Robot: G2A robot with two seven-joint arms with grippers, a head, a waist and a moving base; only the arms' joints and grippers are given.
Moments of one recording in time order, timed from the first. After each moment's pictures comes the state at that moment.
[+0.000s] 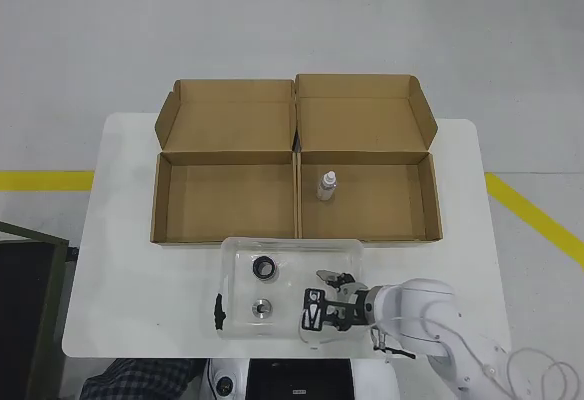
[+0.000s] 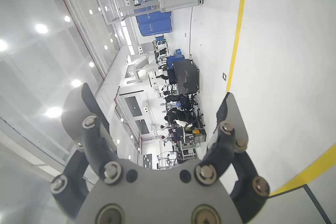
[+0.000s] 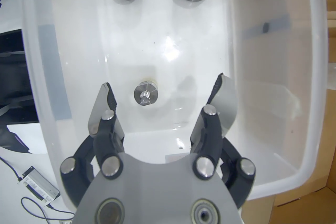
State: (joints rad) left arm -0.01 -0.37 -0.75 -1.25 2.03 -0.40 0.22; right arm -1.36 -1.06 0.99 -2.06 -1.30 -0.77 0.93
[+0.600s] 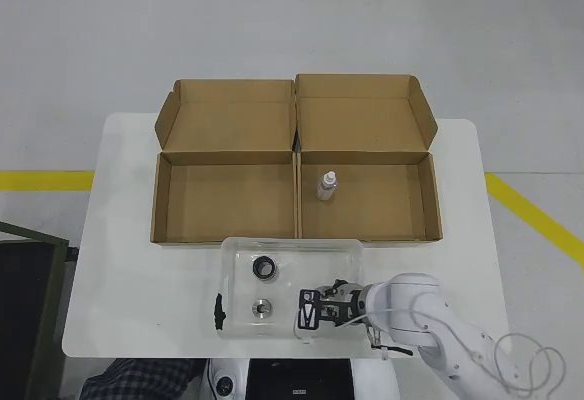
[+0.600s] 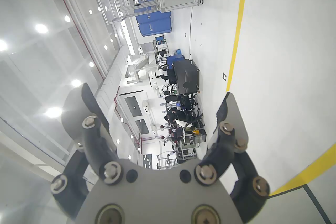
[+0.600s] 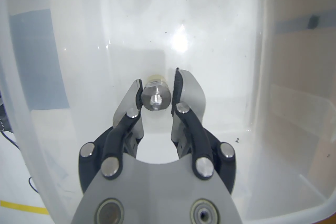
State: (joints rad) left arm -0.01 -0.37 -0.75 -1.25 2.03 -0.40 0.22; right arm -1.29 -1.06 0.92 -2.00 -1.24 -0.77 1.03
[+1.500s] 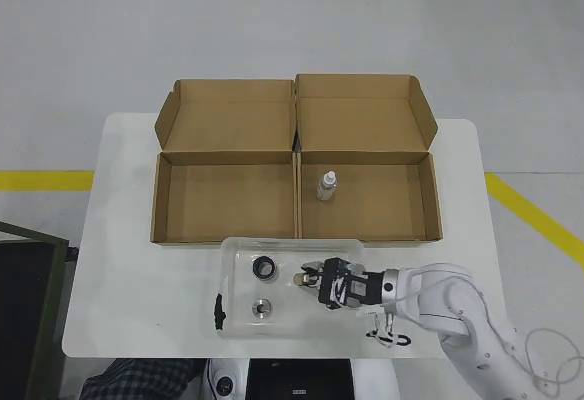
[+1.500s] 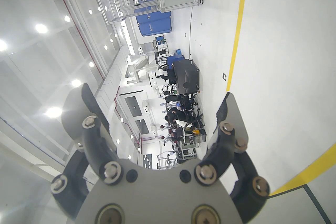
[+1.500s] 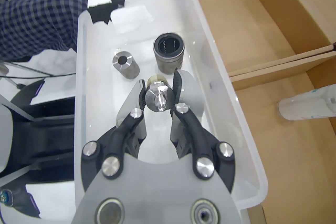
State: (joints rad) left arm -0.01 -0.37 -0.75 -1.25 2.03 -0.40 0.22; right arm -1.37 -1.03 1.12 -1.99 -1.09 -0.78 0.46
